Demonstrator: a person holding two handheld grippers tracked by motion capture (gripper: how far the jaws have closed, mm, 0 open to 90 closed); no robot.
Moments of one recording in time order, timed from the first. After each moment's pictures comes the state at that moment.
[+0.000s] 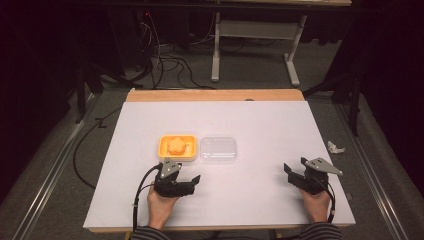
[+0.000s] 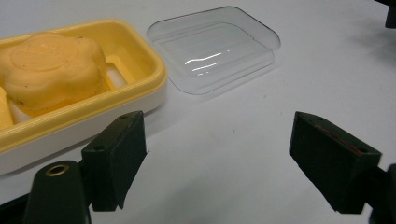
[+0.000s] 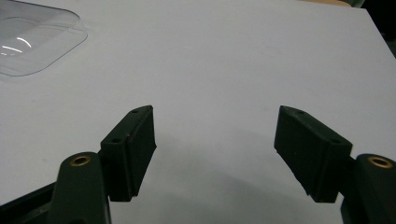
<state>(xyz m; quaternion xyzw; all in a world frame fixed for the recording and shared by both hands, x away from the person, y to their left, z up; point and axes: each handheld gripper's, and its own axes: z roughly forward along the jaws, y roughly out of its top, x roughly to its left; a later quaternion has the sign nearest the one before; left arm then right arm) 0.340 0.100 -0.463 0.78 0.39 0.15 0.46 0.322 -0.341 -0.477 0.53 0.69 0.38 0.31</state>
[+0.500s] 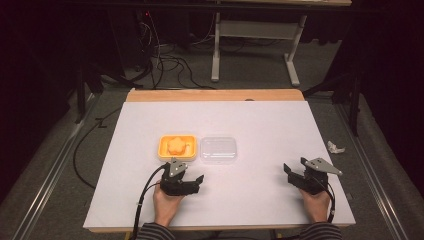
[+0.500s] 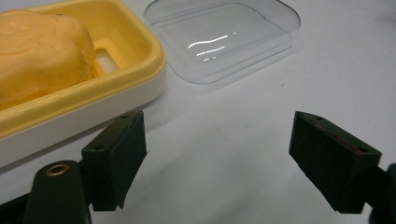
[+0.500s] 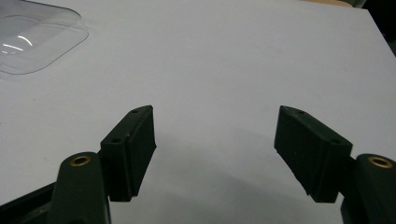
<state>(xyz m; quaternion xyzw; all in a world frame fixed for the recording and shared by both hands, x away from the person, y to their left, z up) 0.351 0.086 -0.481 0.79 0.40 0.16 0.43 0.322 -0.341 -0.477 0.53 0.69 0.38 0.31</state>
